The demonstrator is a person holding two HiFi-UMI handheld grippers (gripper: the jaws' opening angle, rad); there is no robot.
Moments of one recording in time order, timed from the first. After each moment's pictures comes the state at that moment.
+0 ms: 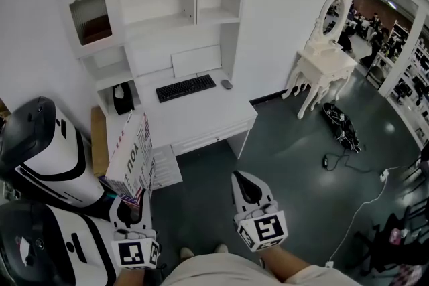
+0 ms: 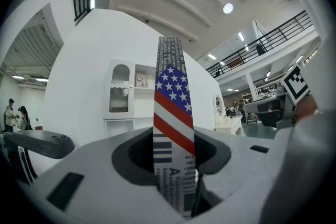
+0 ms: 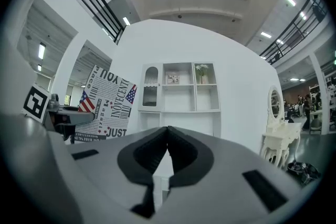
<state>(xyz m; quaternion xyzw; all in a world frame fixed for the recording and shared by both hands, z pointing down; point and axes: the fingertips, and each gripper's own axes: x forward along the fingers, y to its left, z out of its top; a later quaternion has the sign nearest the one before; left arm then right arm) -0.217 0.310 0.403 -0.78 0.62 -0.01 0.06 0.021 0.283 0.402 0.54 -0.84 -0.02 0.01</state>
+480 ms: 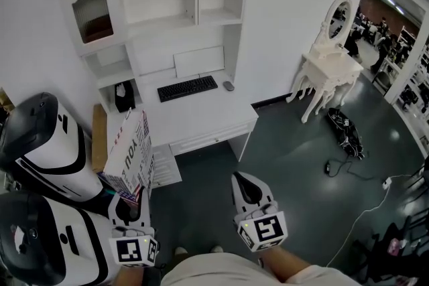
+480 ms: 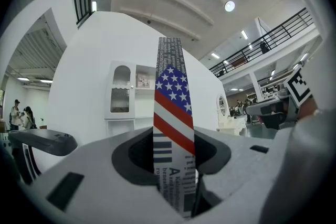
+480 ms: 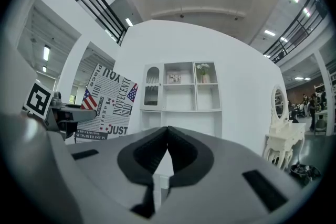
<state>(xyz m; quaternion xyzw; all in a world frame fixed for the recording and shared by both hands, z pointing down) -0.169 0.312 0.399 -0.77 0.64 -0.01 0.05 0.070 0.278 0.406 0.52 -0.85 -0.02 0.01</state>
